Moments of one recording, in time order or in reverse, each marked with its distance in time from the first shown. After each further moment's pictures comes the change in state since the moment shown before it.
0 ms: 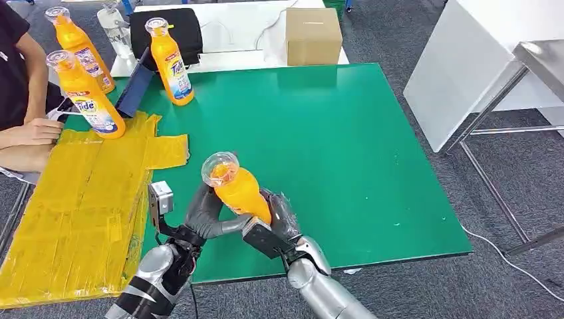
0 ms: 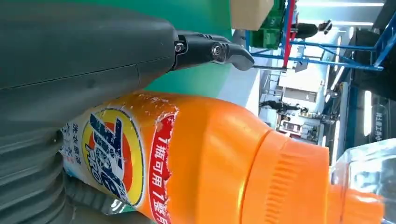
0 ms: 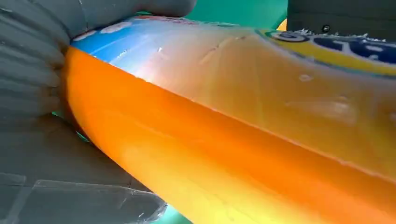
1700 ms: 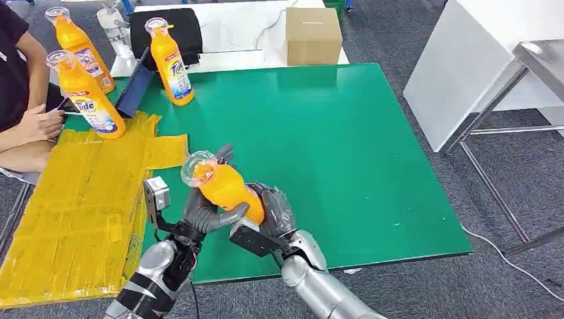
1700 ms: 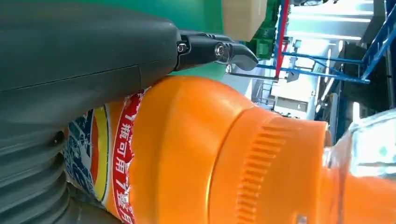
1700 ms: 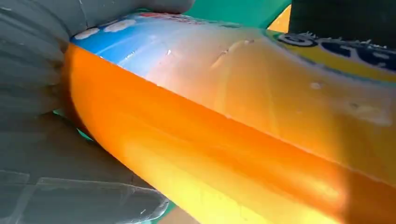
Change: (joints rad) left arm -0.019 0.000 -0.016 0.002 -0.006 0.046 -0.009; right arm -0.044 0.017 0.061 0.031 0.096 -0.093 0.046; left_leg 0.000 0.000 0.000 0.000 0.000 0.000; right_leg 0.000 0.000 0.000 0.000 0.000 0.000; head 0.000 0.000
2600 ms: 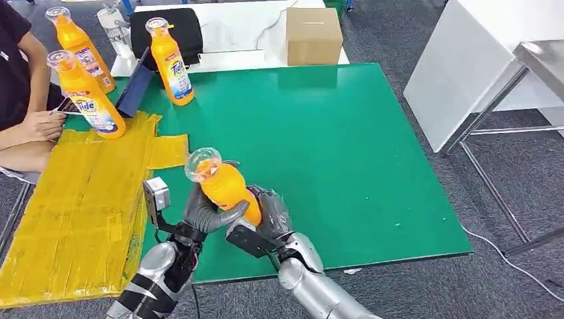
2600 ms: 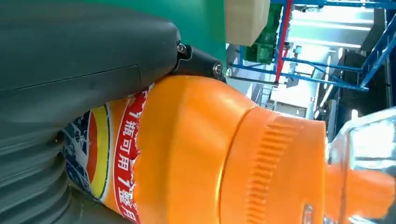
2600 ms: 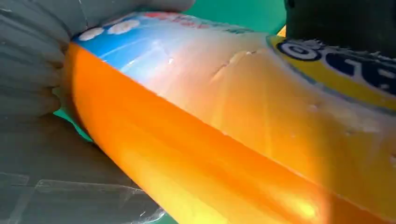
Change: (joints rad) left arm 0.005 -0.003 0.000 0.000 0.009 0.032 -0.013; right arm 0.006 0.011 0.020 0.001 -0.061 0.021 0.013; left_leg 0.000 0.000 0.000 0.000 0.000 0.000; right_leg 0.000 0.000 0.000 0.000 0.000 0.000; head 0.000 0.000
